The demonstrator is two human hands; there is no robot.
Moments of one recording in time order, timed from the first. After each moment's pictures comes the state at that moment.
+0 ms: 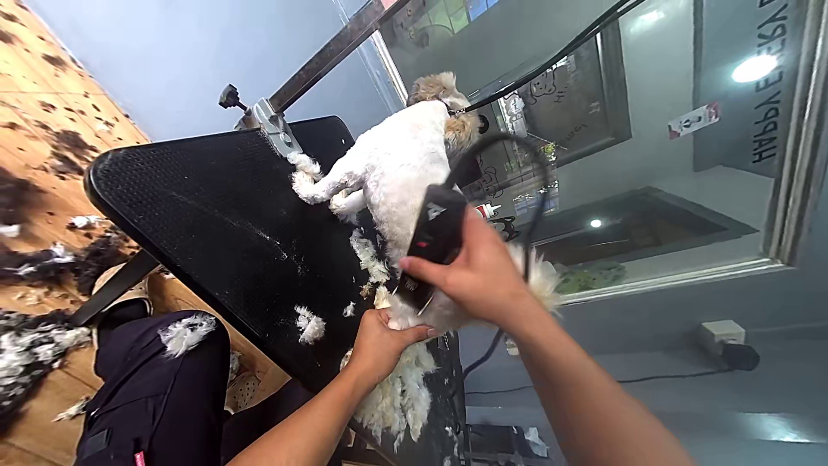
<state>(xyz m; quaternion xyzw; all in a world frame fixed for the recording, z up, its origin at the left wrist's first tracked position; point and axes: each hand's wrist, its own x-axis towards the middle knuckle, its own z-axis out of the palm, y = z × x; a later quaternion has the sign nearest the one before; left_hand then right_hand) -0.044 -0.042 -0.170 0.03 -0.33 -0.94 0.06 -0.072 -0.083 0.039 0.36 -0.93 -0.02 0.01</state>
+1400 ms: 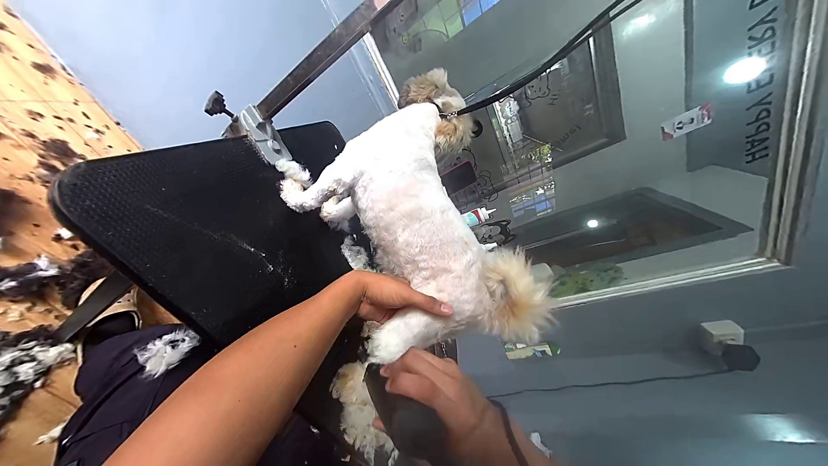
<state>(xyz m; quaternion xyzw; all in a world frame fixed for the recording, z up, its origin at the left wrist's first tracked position) -0.114 -0.132 -0.120 -0.27 -0.35 -0.84 -0.32 -0.039 0.036 -0.023 0.64 -0.76 0.01 -0.07</state>
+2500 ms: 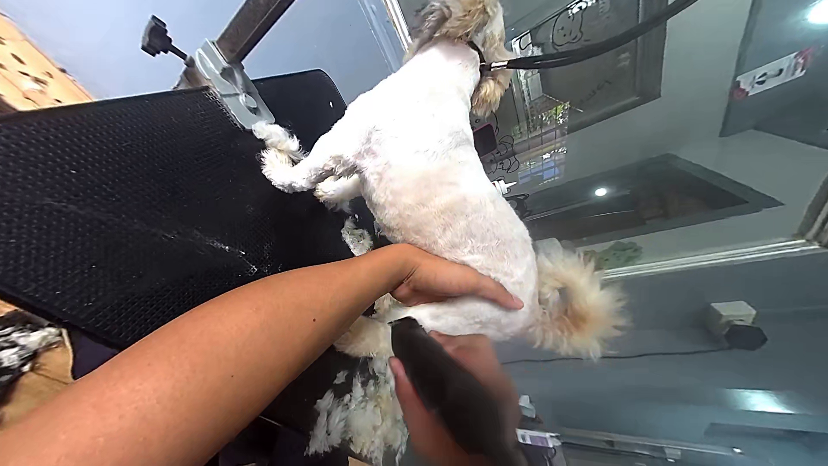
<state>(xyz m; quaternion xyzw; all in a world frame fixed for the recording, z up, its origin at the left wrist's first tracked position) -0.145 -0.137 -0.076 -0.40 -0.38 -0.76 -0.34 -0.034 0.023 -0.055 0.46 -0.86 0.05 0.22</state>
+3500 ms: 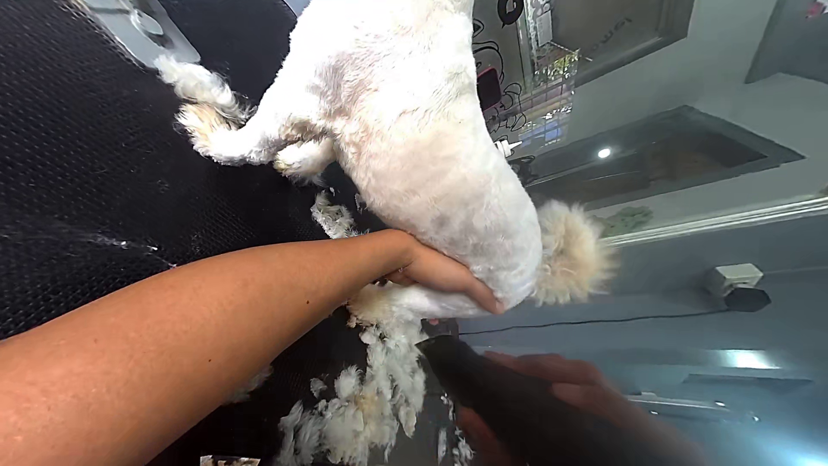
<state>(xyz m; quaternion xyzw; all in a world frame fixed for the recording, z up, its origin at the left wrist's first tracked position) -0.181 -0.098 -0.078 -0.39 -0.52 -0.67 -0.36 -0.034 0.067 0.012 0.43 -0.88 0.16 0.12</state>
